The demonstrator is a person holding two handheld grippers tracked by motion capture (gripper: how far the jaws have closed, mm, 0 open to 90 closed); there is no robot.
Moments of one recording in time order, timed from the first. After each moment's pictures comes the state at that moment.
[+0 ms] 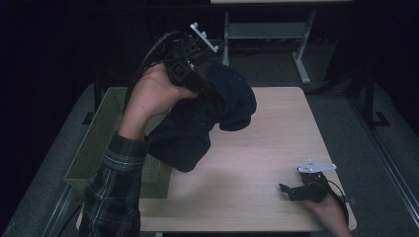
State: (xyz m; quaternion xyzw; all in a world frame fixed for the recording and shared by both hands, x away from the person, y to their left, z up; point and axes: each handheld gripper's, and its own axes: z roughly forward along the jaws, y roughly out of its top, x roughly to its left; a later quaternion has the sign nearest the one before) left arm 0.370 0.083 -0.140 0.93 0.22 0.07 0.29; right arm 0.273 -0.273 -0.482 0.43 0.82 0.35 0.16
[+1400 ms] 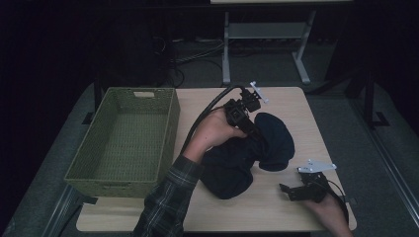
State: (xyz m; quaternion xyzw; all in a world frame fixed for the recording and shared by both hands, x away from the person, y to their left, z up) left arm 0.389 -0.019 -0.276 0.94 0.16 -0.06 0.29; right arm 0.273 -0.273 -0.483 0.43 0.82 0.35 0.16
